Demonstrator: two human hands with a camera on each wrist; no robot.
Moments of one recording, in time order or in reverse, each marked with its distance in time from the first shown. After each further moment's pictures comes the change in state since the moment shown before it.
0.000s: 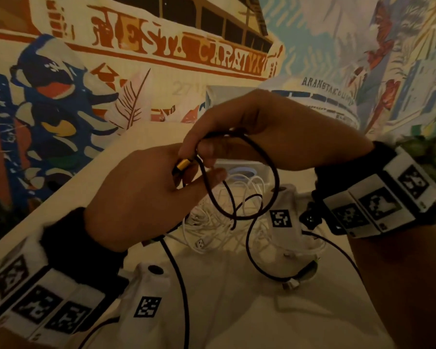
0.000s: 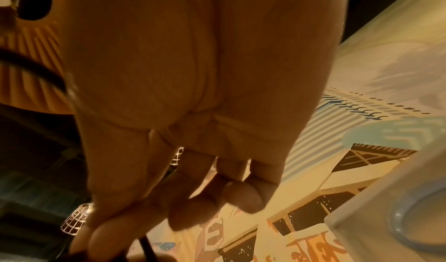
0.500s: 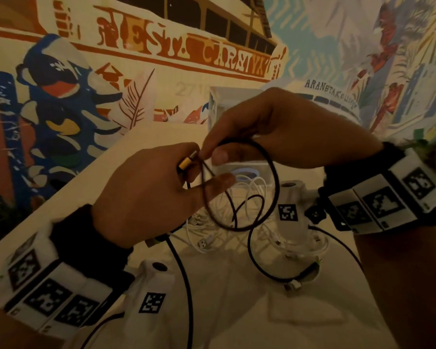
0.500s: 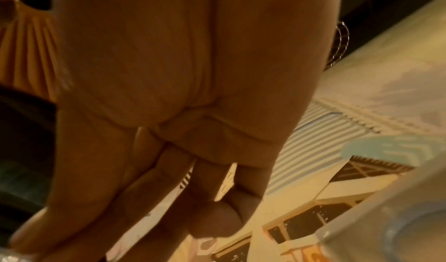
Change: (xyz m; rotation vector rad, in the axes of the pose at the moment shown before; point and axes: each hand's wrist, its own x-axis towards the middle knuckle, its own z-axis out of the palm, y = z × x) left_hand 0.001 -0.003 -0.001 0.014 -0.028 -0.012; right_hand -0.007 -0.001 -0.006 -0.023 0.042 0.076
